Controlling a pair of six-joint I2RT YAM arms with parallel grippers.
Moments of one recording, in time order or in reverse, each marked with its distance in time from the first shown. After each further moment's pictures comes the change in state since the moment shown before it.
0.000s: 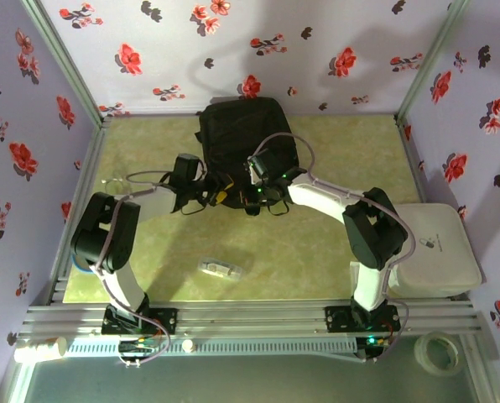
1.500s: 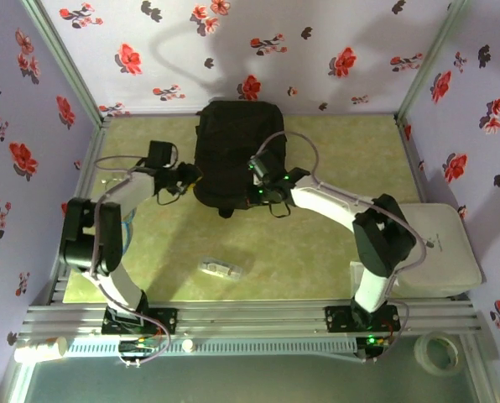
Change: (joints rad) left arm 0.213 -0.115 0.113 -0.383 -0.172 0.307; right arm 0.061 -0.047 0.035 -0.072 0.108 0.045
